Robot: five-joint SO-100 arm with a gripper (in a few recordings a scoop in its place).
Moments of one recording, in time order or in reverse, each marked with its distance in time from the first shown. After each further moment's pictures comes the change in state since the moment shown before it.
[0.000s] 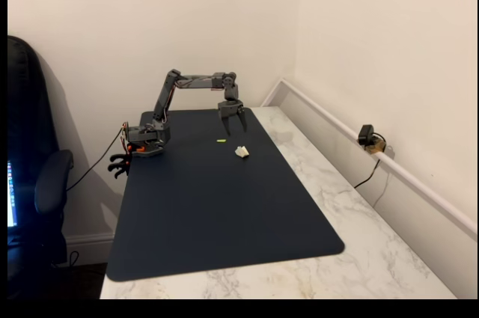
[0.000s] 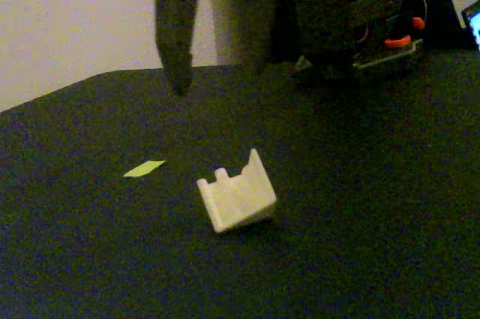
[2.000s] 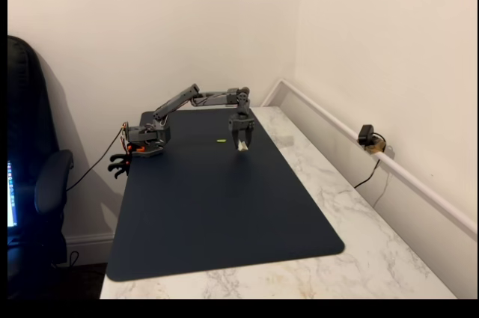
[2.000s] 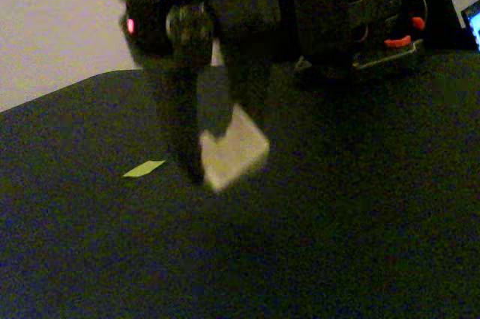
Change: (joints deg) arm 2.9 -21.9 -25.5 10.6 2.8
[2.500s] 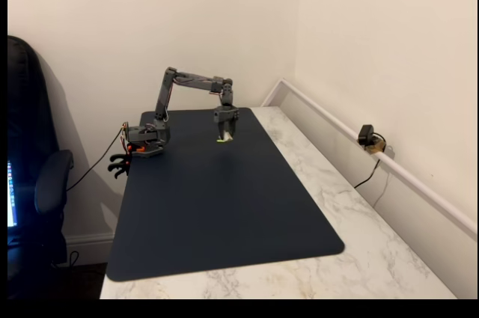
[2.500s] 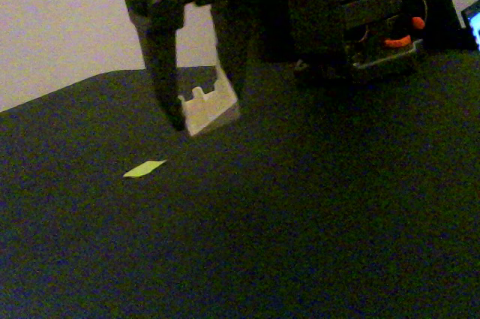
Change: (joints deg) arm 9.6 32.2 51.9 -19.2 6.2
